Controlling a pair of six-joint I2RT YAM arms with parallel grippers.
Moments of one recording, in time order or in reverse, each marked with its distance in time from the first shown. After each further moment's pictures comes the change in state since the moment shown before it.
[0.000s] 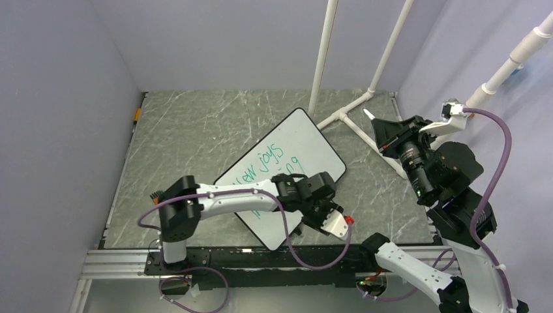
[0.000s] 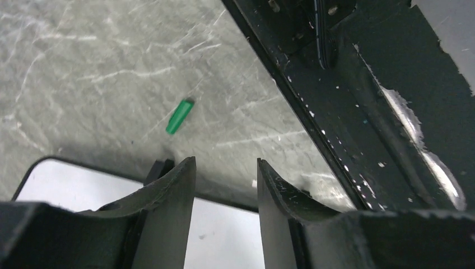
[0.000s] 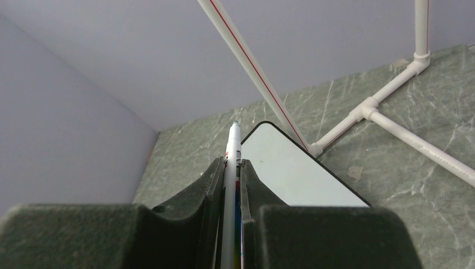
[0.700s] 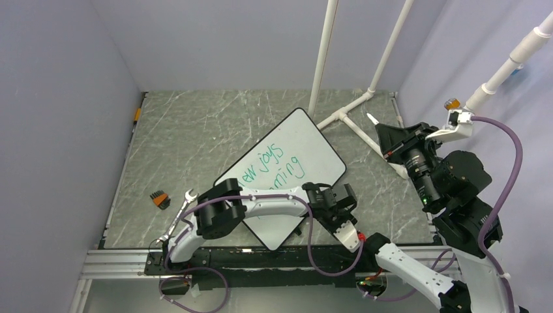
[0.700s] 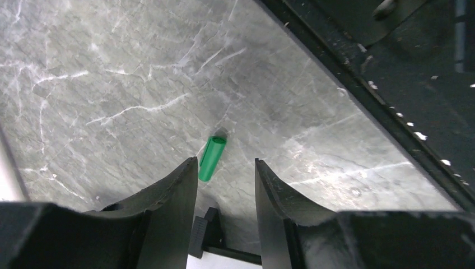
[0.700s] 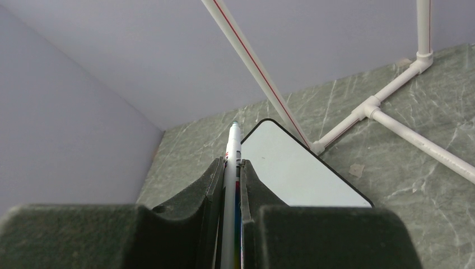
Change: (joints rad) left arm -0.056 0.331 0.238 -0.021 -0.134 0.288; right arm 0.000 -0.056 -0.017 -0.021 -0.016 0.002
